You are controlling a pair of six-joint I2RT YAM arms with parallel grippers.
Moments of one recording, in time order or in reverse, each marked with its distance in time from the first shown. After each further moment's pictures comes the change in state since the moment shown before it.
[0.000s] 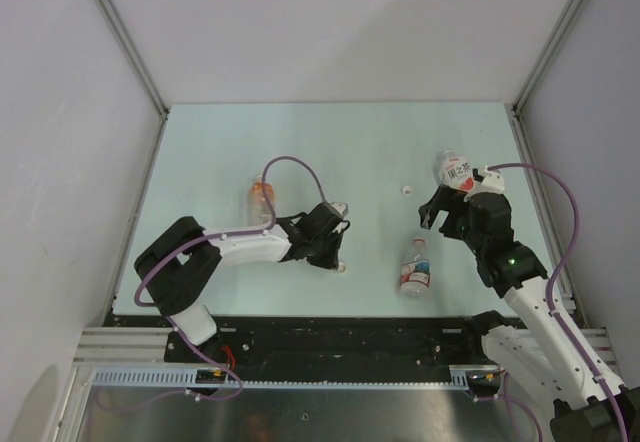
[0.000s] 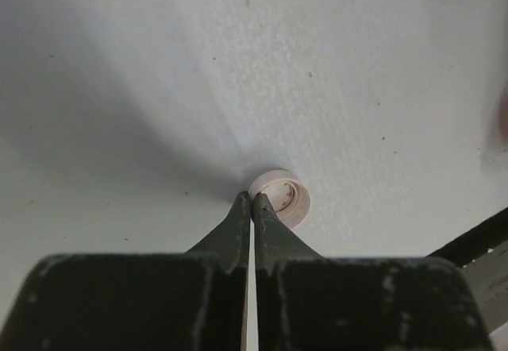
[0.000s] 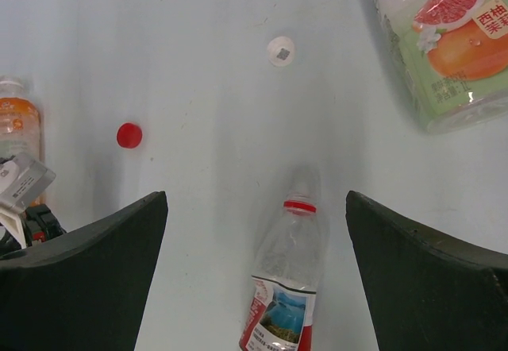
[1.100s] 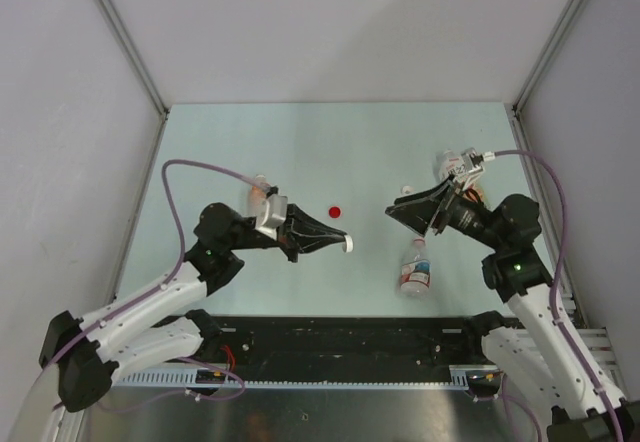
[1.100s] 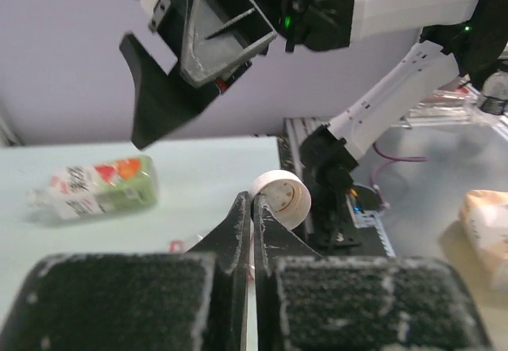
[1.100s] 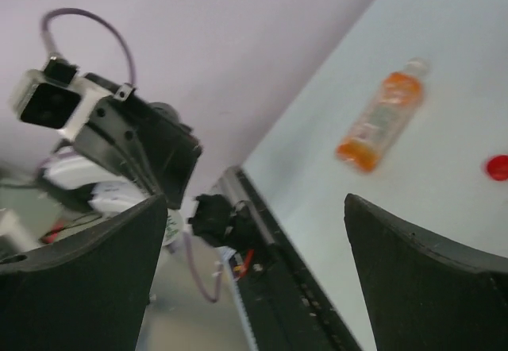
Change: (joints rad) left arm 0.123 -0.703 -0.255 0.861 0.786 0.373; right arm -0.036 -0.076 0.000 0.500 -0.832 0.337
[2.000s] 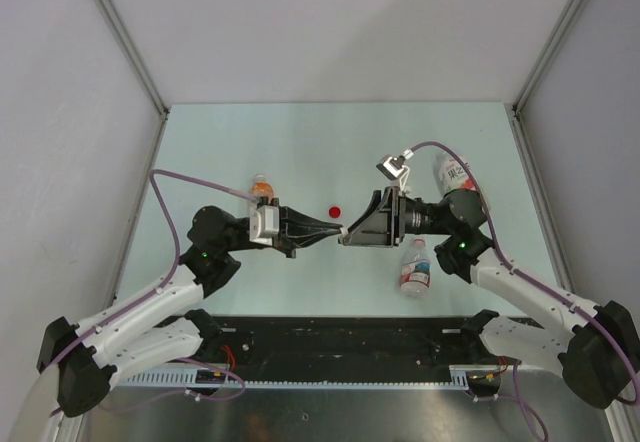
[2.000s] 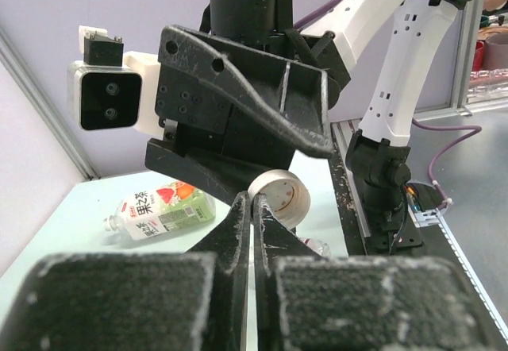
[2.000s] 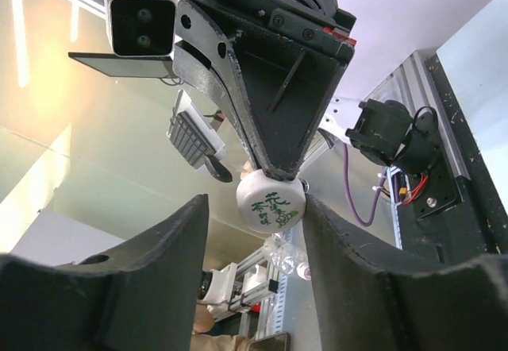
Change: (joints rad) left arm 0.020 -0.060 -0.015 0.031 -0.031 0.192; right arm 0.360 0.383 -0.006 0.642 -0.249 0.503
